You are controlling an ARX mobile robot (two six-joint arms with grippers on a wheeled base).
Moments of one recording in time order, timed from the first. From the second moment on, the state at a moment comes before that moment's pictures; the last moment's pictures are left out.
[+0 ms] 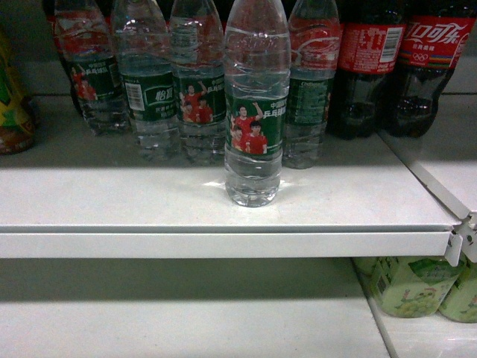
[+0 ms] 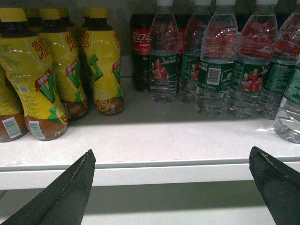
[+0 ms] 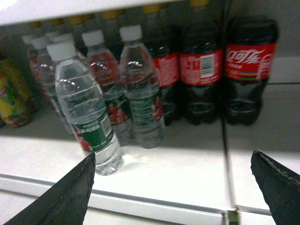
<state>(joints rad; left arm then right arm) 0.00 0.01 0.01 0.00 0.00 0.00 0.16 0.78 0.29 0.45 -0.13 0.13</state>
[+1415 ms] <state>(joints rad) 0.00 0.01 0.01 0.00 0.00 0.00 0.58 1.61 0.75 0.63 0.05 0.12</state>
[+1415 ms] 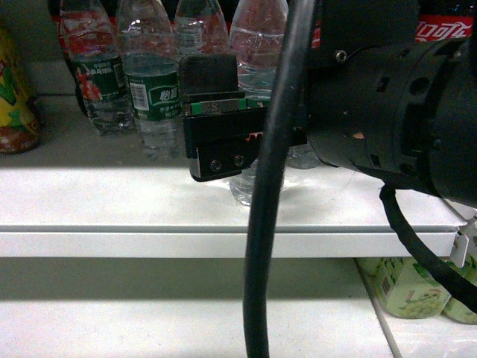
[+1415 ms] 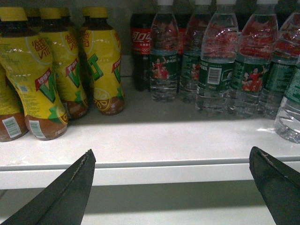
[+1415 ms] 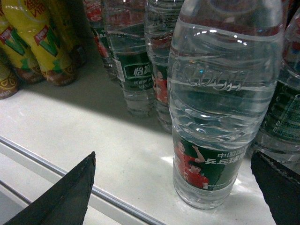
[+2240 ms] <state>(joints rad) 0.00 0.01 0.01 0.00 0.00 0.00 0.57 1.67 0.82 0.59 0.07 0.13</state>
